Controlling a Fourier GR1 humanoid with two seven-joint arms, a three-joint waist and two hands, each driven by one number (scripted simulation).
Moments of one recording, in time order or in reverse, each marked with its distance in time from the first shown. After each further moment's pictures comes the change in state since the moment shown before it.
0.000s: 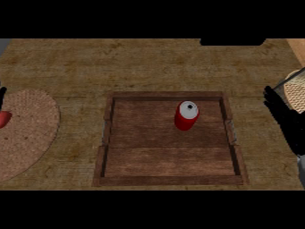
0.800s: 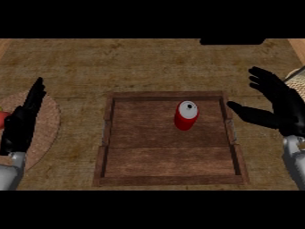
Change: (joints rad) left arm -0.021 -0.039 -0.226 -0.005 -0.279 0.001 0.012; right arm -0.124 0.107 -0.023 -0.162 0.070 -0.220 0.215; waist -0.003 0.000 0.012
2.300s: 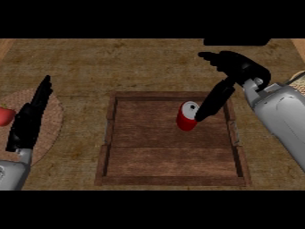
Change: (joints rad) left arm -0.022 -0.062 0.033 0.007 -0.083 -0.054 0.022; right arm -0.565 -0.046 0.294 0.172 0.001 0.540 0.710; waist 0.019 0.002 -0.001
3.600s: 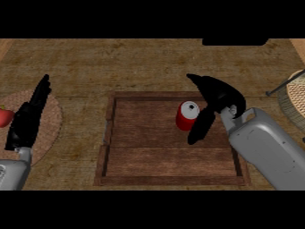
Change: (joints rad) left arm -0.001 -0.058 0.081 0.003 -0.077 -0.063 0.008; right arm 0.119 0.094 0.091 -0.099 0.249 0.047 0.021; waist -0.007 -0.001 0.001
